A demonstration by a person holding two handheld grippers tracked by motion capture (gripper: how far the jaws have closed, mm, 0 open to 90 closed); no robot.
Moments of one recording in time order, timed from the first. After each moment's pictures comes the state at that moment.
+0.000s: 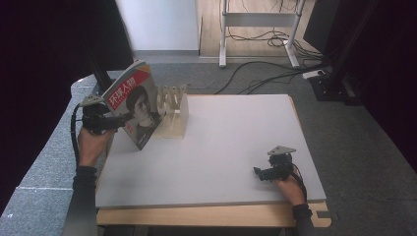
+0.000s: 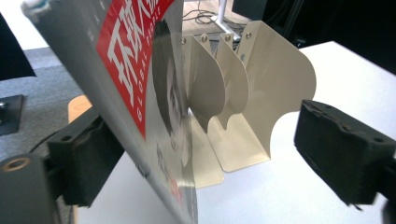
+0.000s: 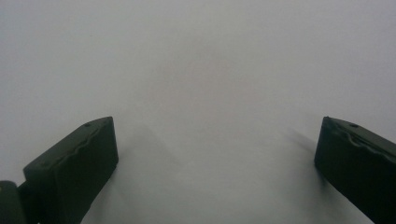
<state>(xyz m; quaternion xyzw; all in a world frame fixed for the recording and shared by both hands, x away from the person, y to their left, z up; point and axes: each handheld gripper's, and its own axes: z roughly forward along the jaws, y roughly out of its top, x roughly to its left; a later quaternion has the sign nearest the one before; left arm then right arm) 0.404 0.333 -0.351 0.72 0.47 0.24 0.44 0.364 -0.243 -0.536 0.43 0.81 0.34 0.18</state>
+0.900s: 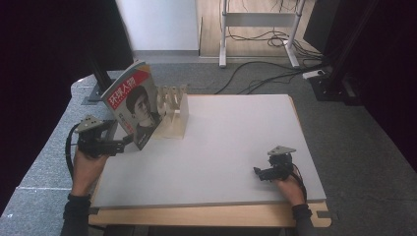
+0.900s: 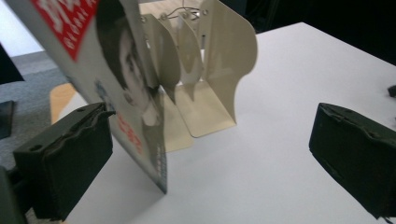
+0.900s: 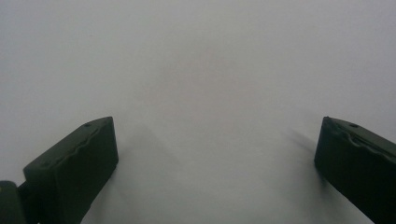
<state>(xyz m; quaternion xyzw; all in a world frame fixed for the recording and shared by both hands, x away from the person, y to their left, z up) 0.335 0.317 -0.362 0.75 0.43 0.24 0.44 0.364 -0.243 -0.536 0.43 0.81 0.34 0.18</state>
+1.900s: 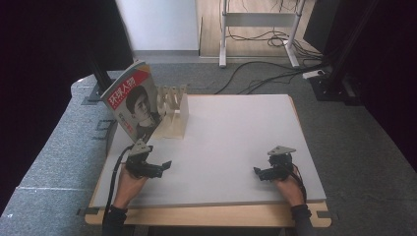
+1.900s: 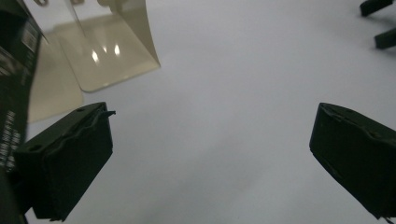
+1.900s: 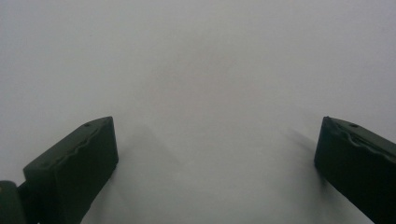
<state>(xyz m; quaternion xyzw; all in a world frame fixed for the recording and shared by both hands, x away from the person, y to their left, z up) 0.345 0.236 -0.481 0.81 0.38 0.16 0.42 0.364 -0.243 -0.536 0.43 0.81 0.34 0.18</state>
